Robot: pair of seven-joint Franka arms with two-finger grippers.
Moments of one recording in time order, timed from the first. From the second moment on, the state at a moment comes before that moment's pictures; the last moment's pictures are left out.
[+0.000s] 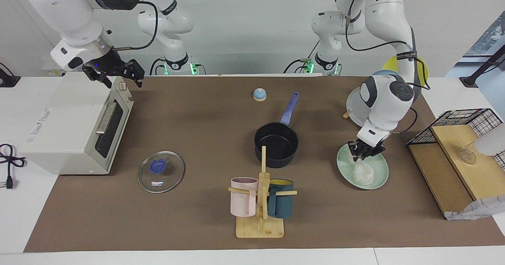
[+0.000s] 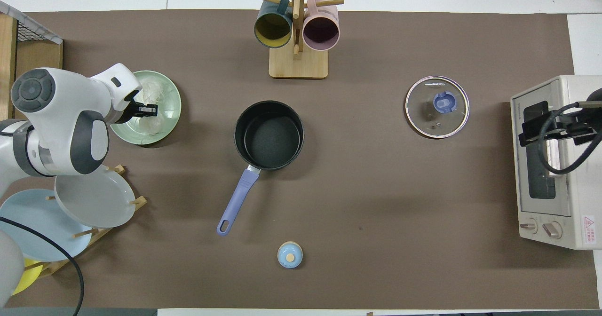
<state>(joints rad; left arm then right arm) -0.07 0.28 -0.04 -2.00 -0.03 2.43 0.08 0.01 0.01 -0.04 -1.57 0.01 1.43 -0.02</state>
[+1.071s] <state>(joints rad) -0.06 0.06 -0.04 -1.63 -0.03 1.73 -0.01 0.01 0.01 -0.02 -1.55 0.01 1.44 -0.02</state>
